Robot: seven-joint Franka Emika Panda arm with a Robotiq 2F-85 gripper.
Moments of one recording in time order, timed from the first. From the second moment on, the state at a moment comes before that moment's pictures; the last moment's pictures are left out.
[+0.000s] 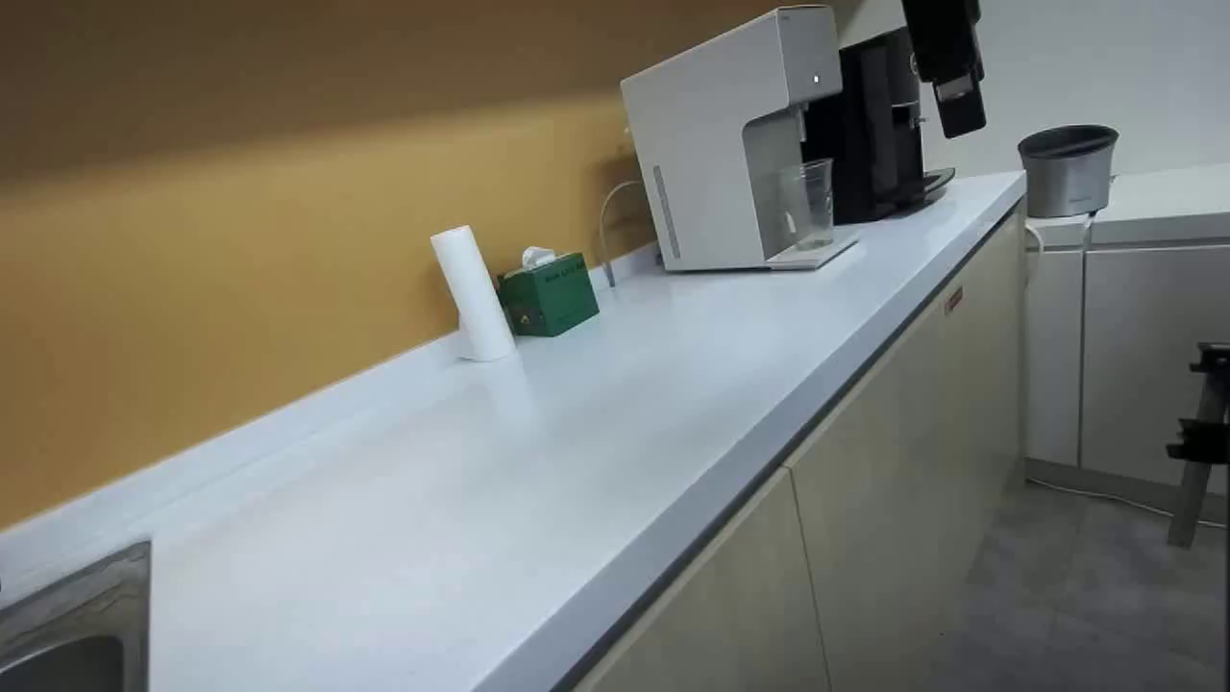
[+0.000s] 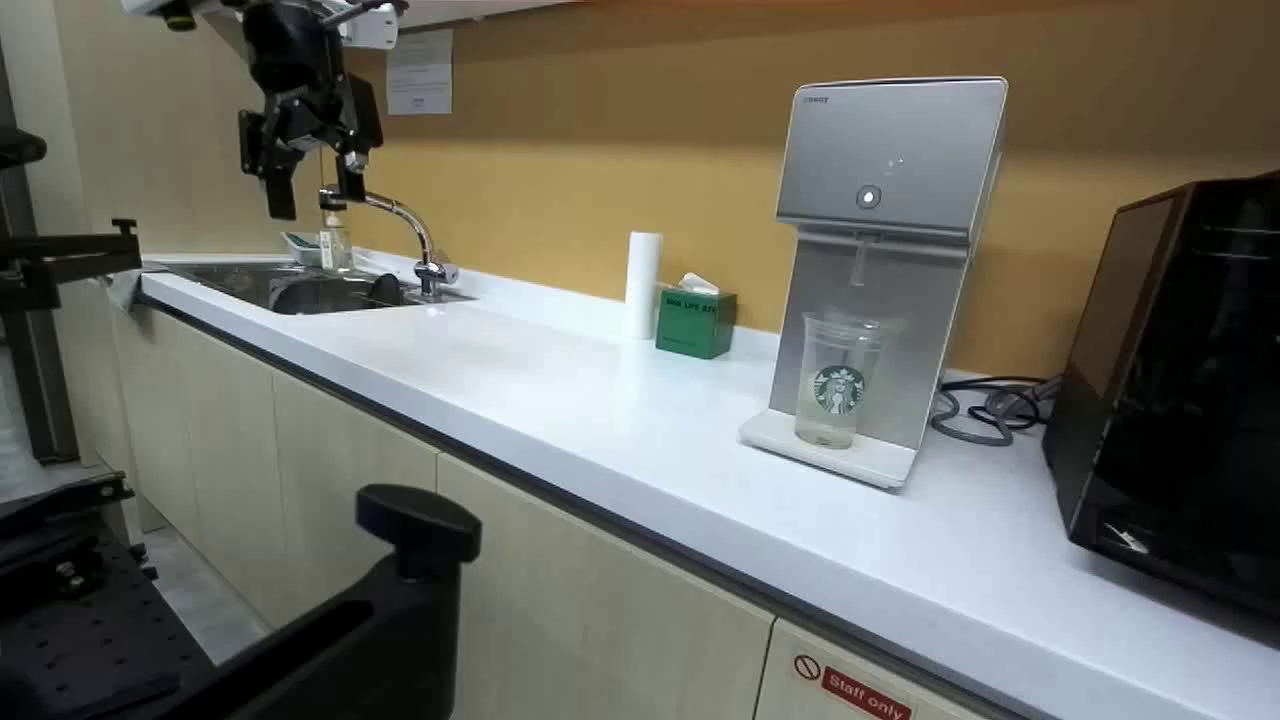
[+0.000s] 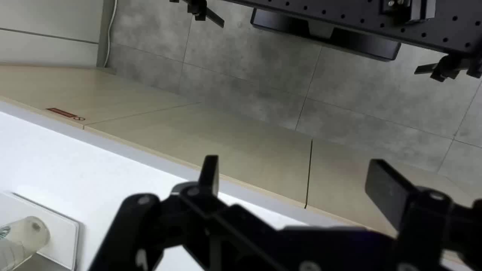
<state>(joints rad) 0.05 -0.72 0.20 -2.63 -0.15 1.82 -0.01</state>
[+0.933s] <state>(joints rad) 0.05 -0.72 0.20 -2.63 -0.15 1.83 -0.01</state>
